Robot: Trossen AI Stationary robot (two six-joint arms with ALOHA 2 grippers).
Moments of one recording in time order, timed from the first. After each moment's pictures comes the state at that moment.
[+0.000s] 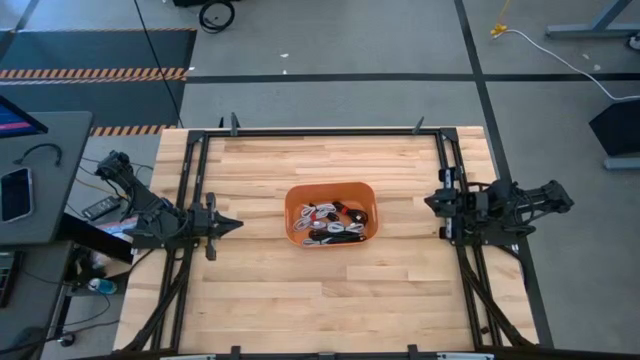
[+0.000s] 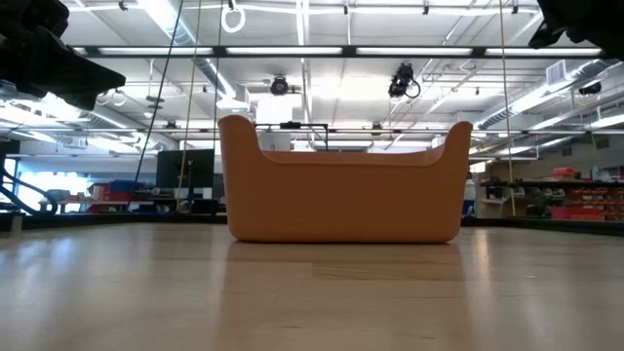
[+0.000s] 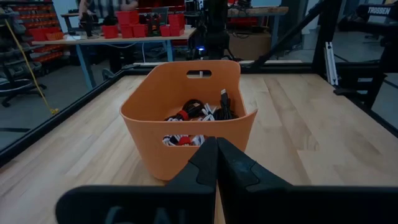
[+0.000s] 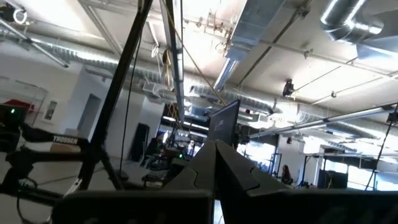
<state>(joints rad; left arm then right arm) -0.74 0.14 0.10 -0.13 -0.88 -0.11 0.18 0.01 0.01 0.54 0.07 -0.36</state>
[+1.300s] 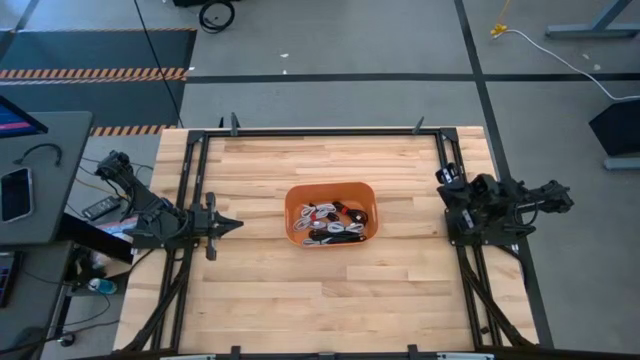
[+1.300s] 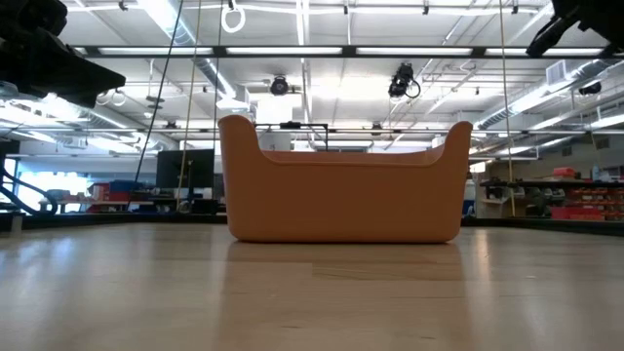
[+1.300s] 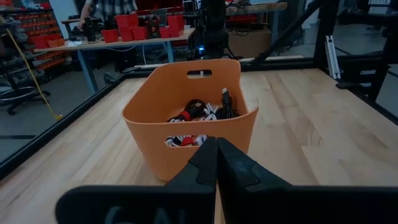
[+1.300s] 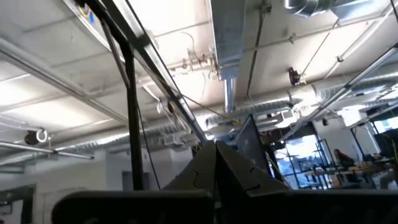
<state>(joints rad) -0.74 0.14 0.10 -0.13 -0.88 -0.07 0.18 0.01 0.01 0.70 0.11 0.11</state>
